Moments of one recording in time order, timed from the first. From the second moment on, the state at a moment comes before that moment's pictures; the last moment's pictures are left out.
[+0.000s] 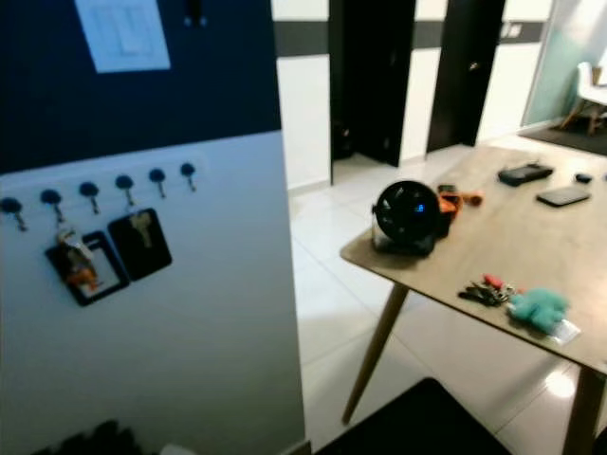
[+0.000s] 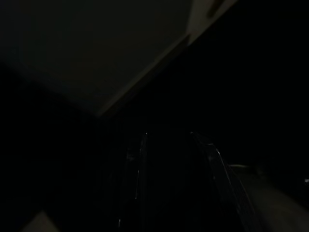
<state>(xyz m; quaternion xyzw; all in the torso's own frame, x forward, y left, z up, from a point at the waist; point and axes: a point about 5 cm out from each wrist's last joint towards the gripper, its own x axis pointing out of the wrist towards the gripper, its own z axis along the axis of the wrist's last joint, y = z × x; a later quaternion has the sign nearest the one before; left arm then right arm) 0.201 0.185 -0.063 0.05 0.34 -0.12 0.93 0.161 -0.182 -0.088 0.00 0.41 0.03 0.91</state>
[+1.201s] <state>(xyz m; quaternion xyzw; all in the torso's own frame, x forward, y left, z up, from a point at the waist) 0.202 0.195 -0.066 0.07 0.38 -0.09 0.92 0.161 -0.185 -0.088 0.00 0.41 0.03 0.91</state>
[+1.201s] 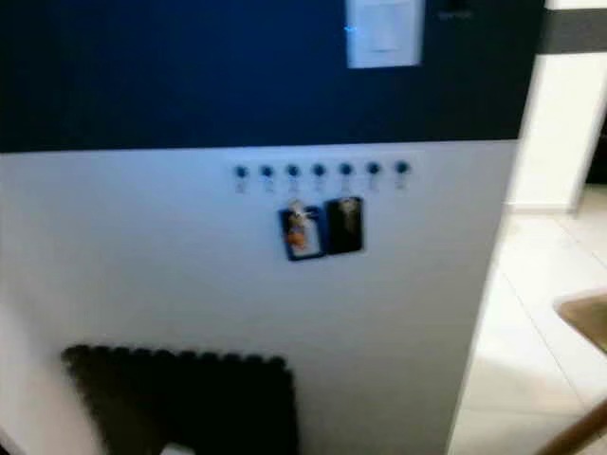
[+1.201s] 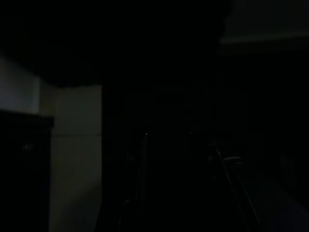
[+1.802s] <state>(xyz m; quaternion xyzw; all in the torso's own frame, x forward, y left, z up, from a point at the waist) 0.194 0.194 -0.072 0.09 0.40 -0.09 0.91 0.163 -0.191 -0.086 0.00 0.41 0.01 0.91</state>
